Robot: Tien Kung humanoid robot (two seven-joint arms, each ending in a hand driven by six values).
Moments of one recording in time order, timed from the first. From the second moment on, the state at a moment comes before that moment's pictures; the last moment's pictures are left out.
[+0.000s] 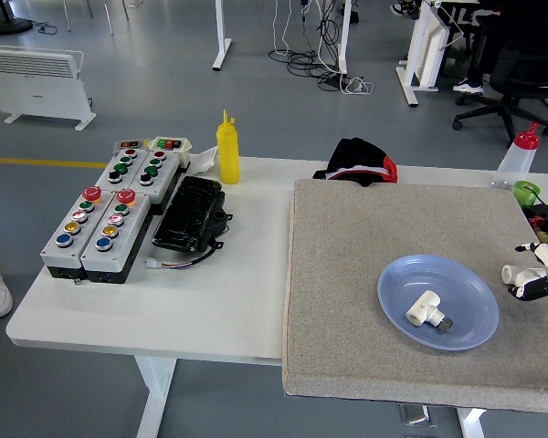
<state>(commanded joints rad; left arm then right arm) -0.16 0.00 -1.12 -0.29 0.45 0.51 0.23 1.00 -0.38 0.19 0.43 -1.10 -0.10 -0.07</state>
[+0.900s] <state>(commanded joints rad) -0.17 0.00 -1.12 -0.29 0.45 0.50 0.23 0.98 -0.37 0.06 0.36 -0.98 -0.15 -0.01</state>
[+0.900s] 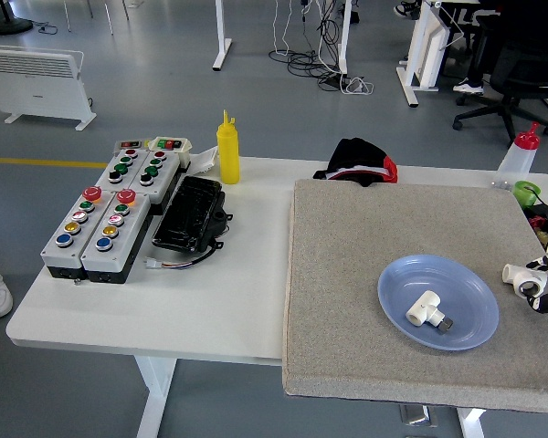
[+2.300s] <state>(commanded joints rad) -0.17 0.00 -1.11 -0.29 0.45 0.50 0.23 0.98 -0.47 0.31 0.55 -1.15 -0.23 0.06</state>
